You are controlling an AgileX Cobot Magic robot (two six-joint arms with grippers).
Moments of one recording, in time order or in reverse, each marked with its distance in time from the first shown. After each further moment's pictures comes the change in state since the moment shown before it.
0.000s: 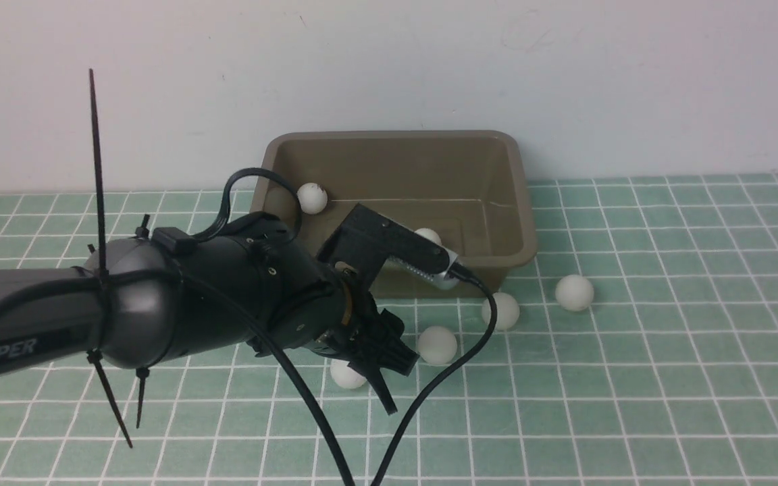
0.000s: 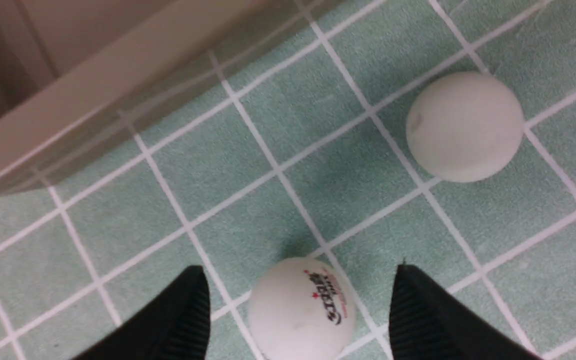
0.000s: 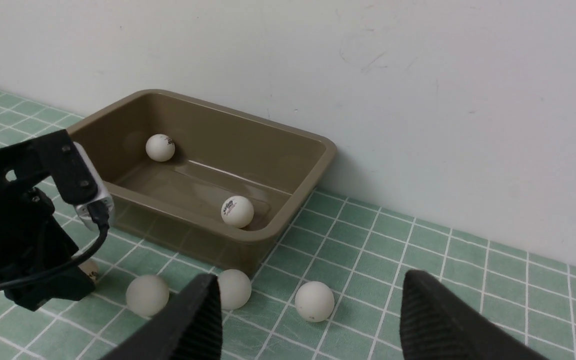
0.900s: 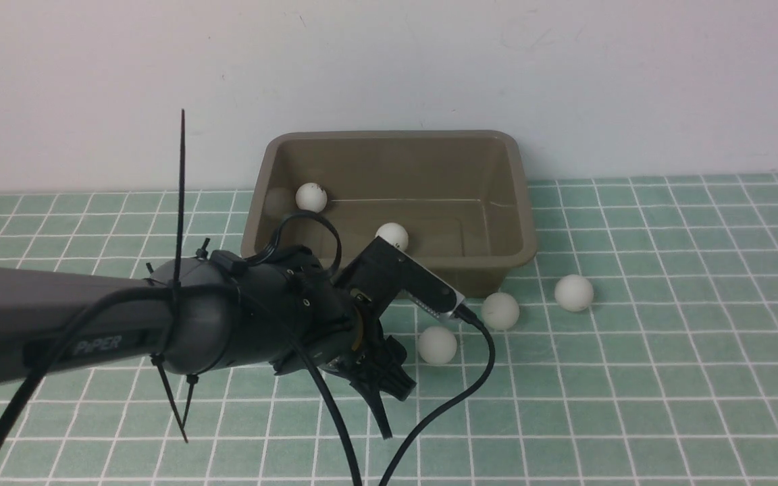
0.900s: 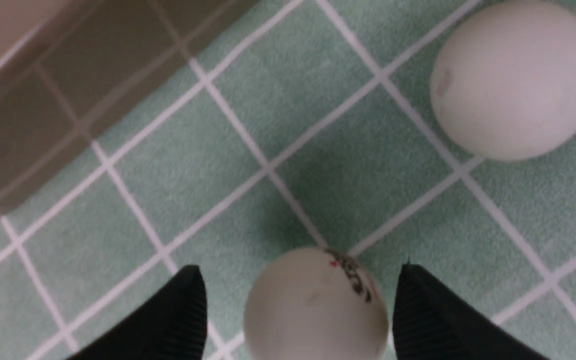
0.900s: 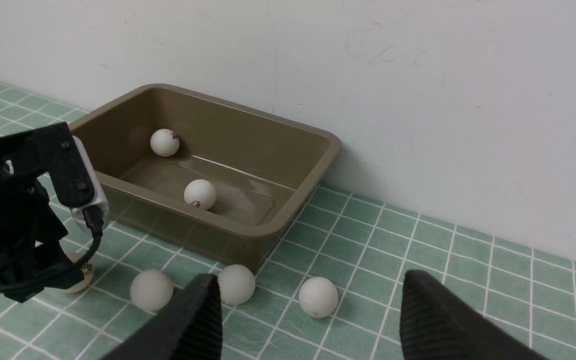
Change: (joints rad) right arm 0.000 0.000 0.000 0.000 0.001 -0.001; left arm -0.001 0.114 0.000 0.136 -0.058 -0.017
